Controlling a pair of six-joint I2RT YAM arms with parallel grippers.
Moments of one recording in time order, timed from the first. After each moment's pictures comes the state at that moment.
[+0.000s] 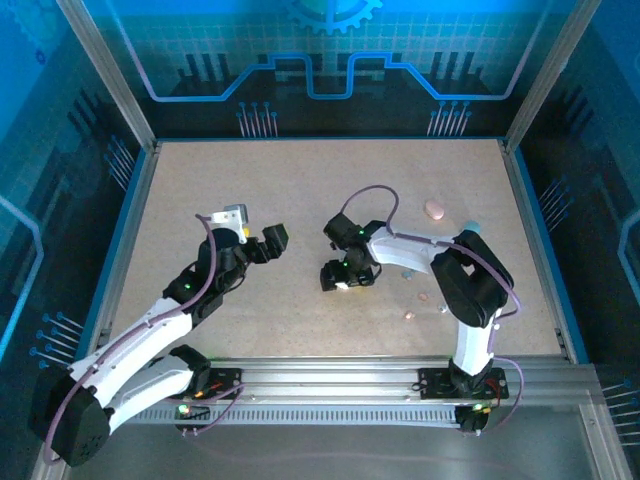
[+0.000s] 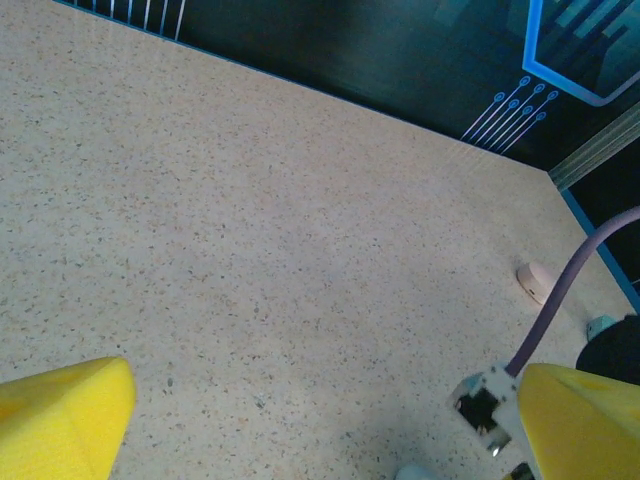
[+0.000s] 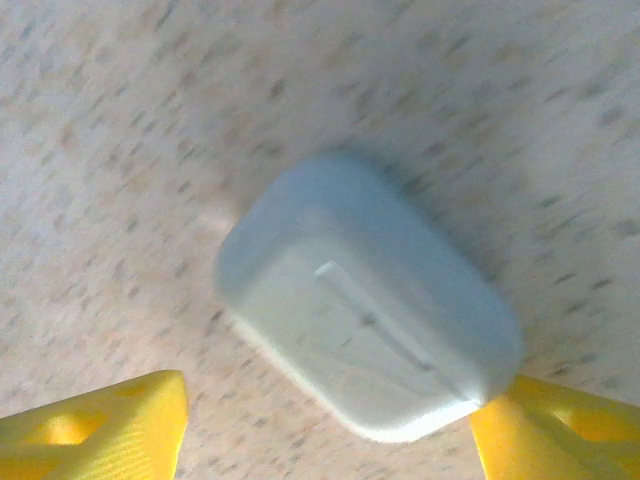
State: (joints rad) left arm -0.49 0.91 0.57 -0.03 -0.18 -0.59; right arm 0.74 1.84 1.18 -0.72 -0.20 0.55
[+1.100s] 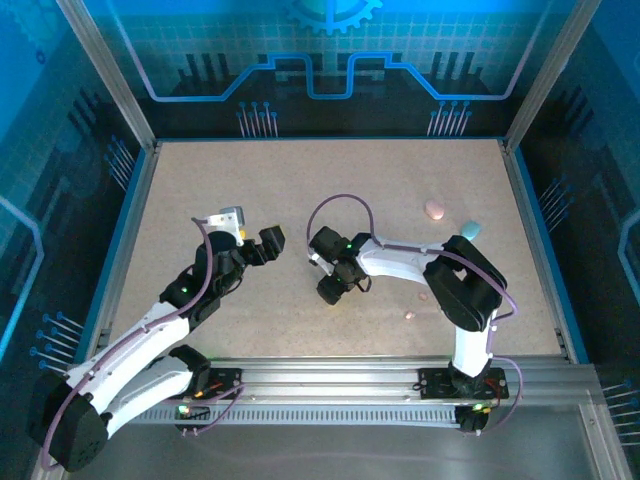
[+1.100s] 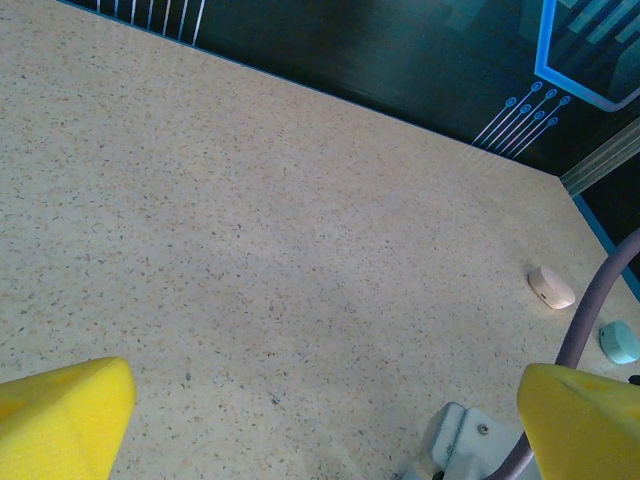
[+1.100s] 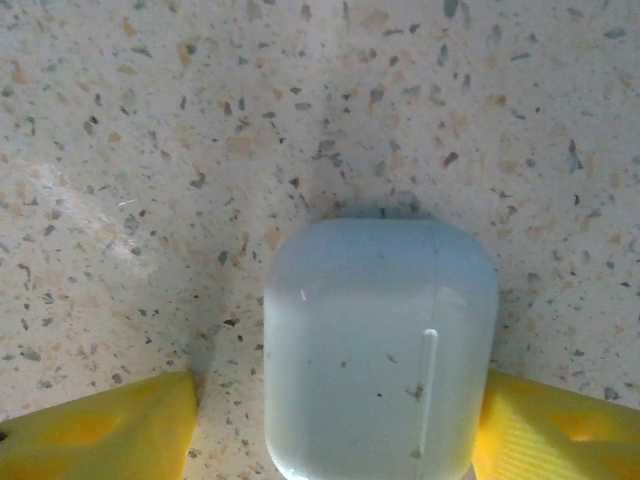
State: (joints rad) left arm -0.49 0.87 0.55 -0.05 -0.20 -0.59; right arm 0.84 1.86 1.16 -0.64 0.05 0.06
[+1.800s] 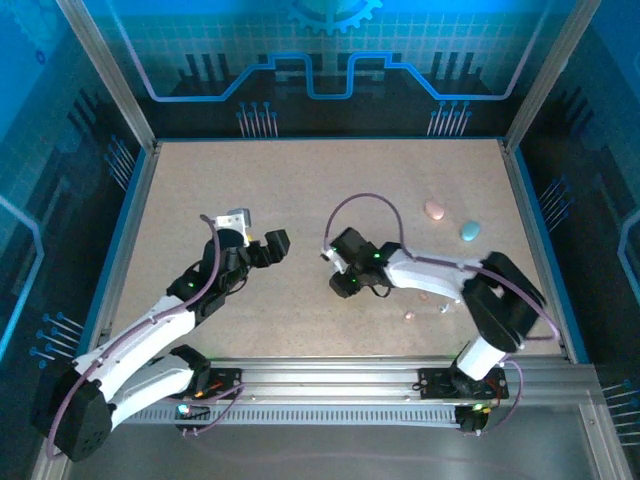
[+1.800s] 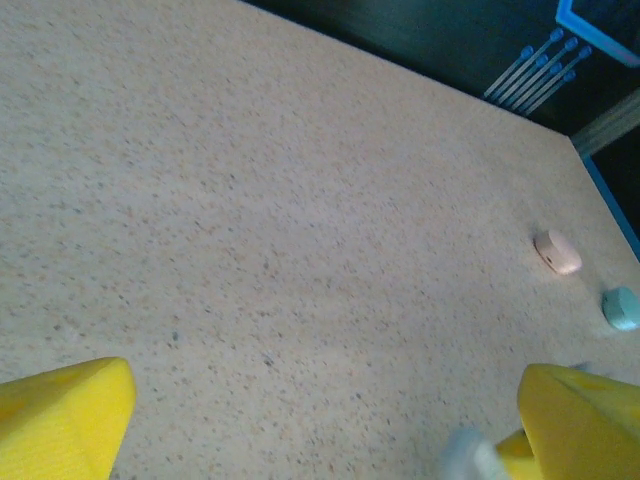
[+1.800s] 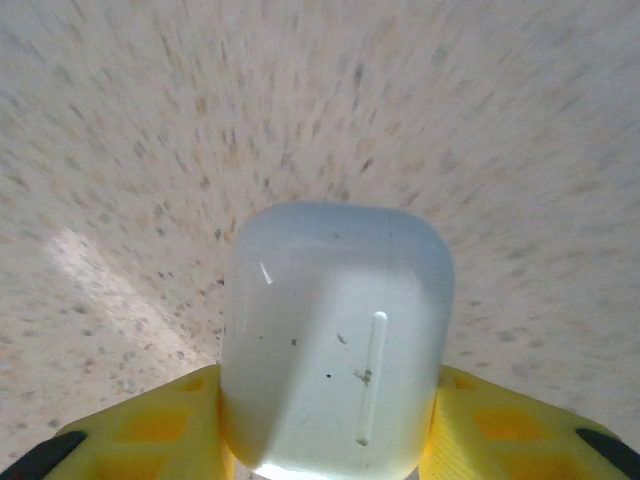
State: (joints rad) left arm -0.49 0.95 0.57 -0.07 -0.13 -0.63; right arm 0.80 1.58 0.93 -0.42 0.03 0.04
